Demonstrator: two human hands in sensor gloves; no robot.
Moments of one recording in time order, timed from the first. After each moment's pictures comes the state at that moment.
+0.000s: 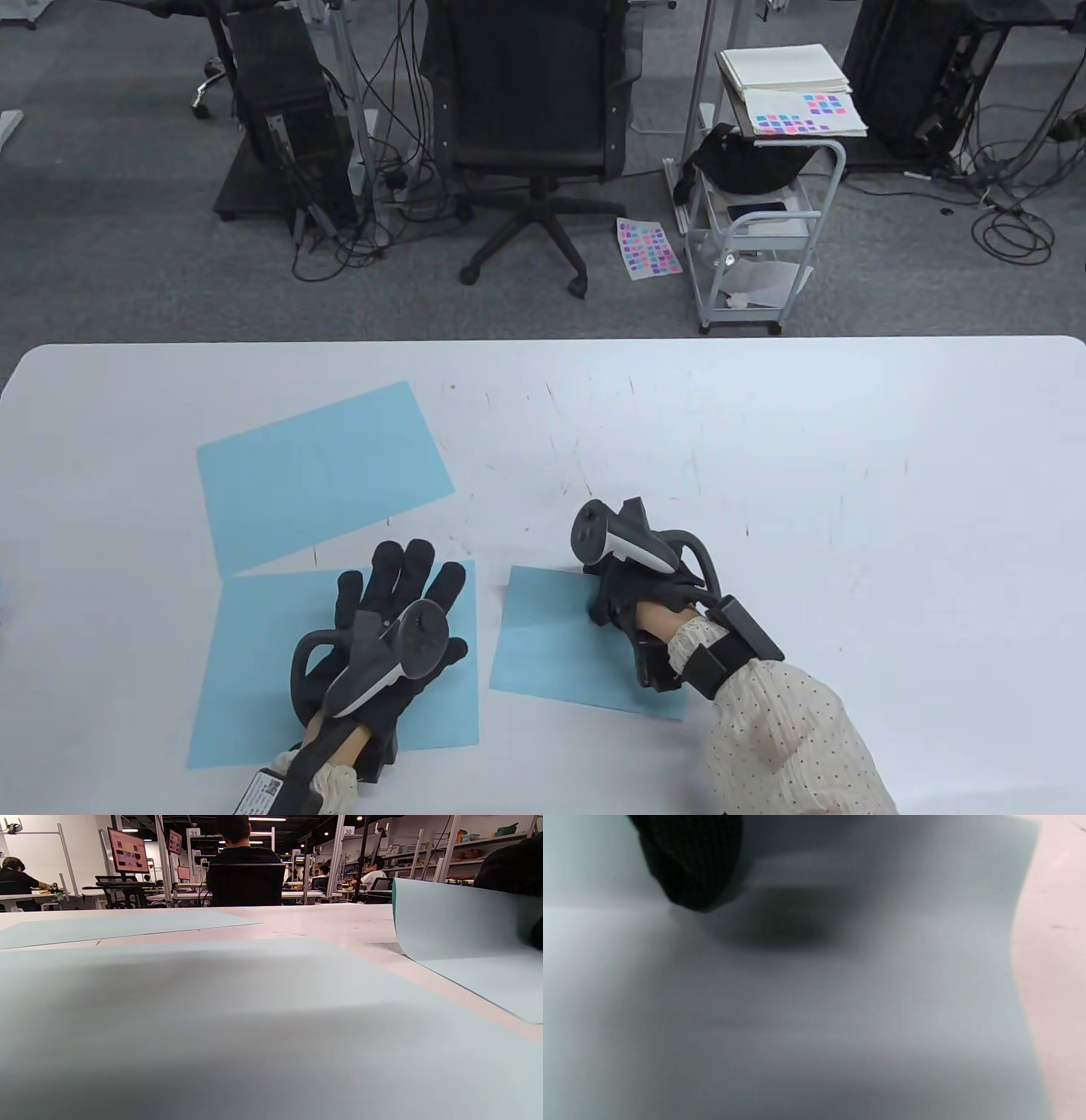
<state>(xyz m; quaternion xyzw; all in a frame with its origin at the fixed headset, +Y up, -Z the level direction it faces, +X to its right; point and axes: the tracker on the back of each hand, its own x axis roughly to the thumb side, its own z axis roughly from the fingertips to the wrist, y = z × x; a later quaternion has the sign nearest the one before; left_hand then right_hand) -0.190 -0.730 -0.294 -0.04 -0.05 0.00 1.00 0.070 -0.763 -0.404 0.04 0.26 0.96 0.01</state>
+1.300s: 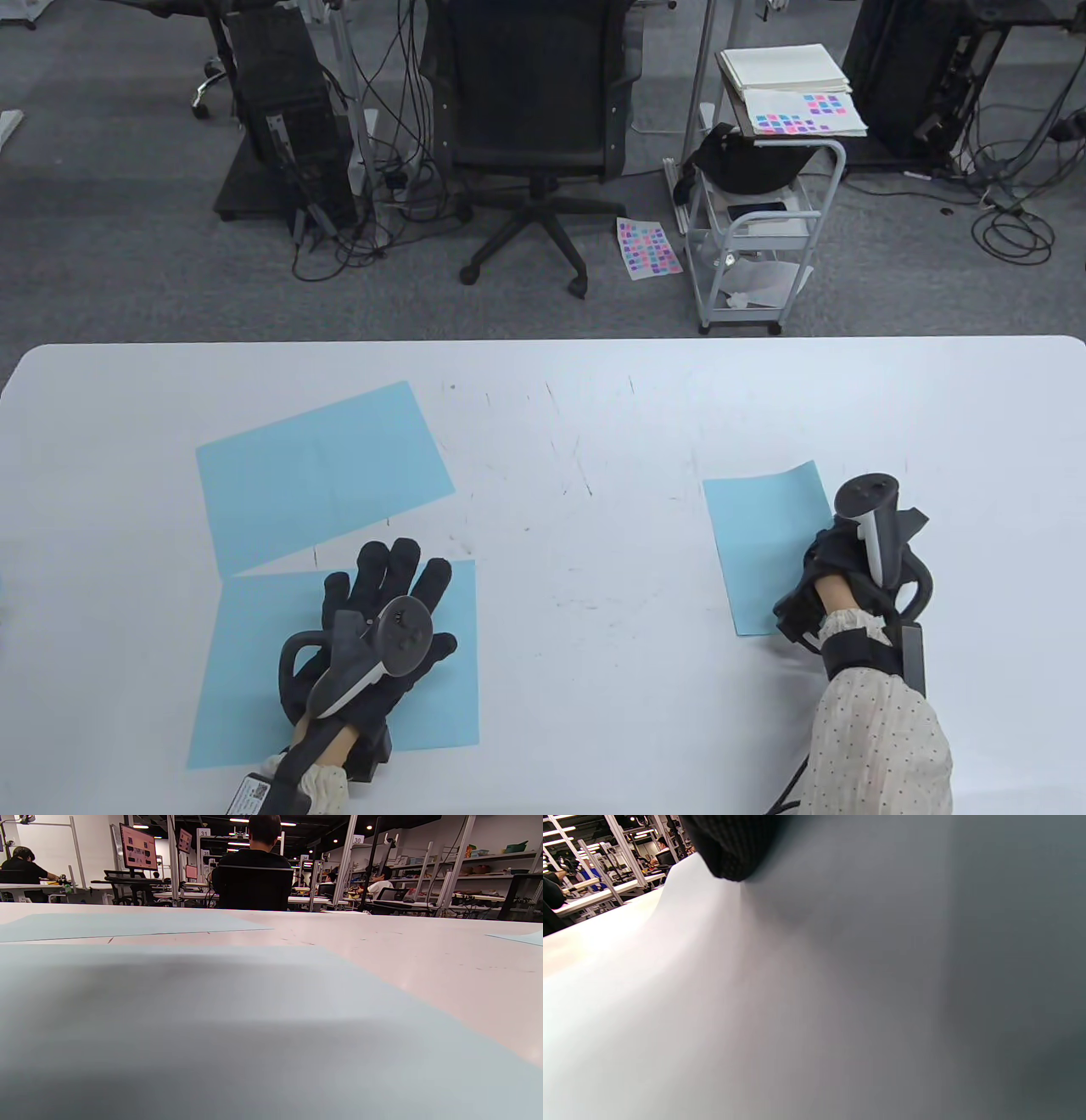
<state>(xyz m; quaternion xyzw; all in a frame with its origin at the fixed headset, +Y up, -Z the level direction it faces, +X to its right) -0.204 -0.729 -0.294 -0.04 -0.04 0.02 1.00 0.322 -0.761 -0.411 -0.41 0.05 0.90 0.17</state>
